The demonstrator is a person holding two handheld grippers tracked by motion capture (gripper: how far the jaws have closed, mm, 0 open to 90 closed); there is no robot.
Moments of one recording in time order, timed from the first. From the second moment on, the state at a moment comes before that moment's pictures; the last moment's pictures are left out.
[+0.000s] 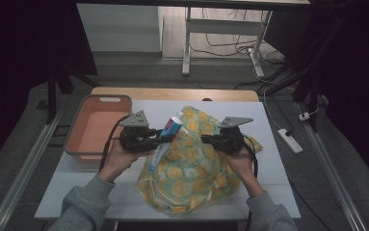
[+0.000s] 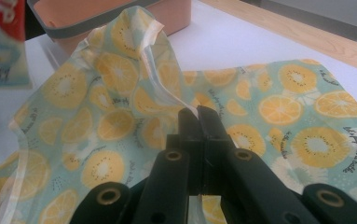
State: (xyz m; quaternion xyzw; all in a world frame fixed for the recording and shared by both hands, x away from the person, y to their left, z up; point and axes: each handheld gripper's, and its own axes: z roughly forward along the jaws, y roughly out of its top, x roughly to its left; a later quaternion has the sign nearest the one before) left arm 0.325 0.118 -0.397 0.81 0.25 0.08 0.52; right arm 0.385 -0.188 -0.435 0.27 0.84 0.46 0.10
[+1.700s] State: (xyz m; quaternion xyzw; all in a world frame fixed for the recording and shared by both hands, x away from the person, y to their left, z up) left arm 0.358 0.000 -0.474 0.93 0.18 0.13 0.30; right arm 0.365 -0.189 -0.402 0.25 0.79 0.55 0.09
